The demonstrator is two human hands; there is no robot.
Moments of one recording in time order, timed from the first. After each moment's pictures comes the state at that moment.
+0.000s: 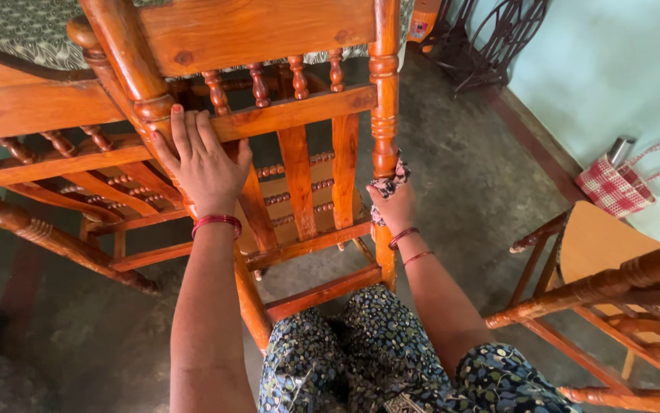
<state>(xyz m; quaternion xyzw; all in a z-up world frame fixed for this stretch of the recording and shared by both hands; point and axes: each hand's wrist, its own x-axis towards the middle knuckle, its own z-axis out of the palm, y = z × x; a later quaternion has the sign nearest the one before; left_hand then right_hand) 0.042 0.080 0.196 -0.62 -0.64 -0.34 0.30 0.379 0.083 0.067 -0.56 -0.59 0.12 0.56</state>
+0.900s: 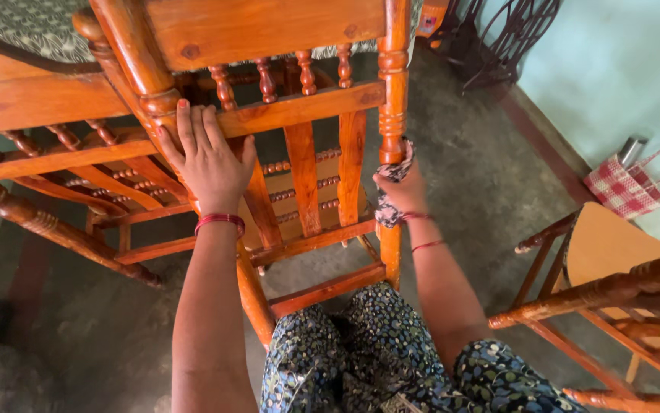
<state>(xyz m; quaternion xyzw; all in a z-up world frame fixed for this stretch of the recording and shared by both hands) 0.040 0.079 0.195 -0.63 -0.63 -0.35 0.29 0.398 0.111 0.081 -0.53 -0.59 0.27 0.54</state>
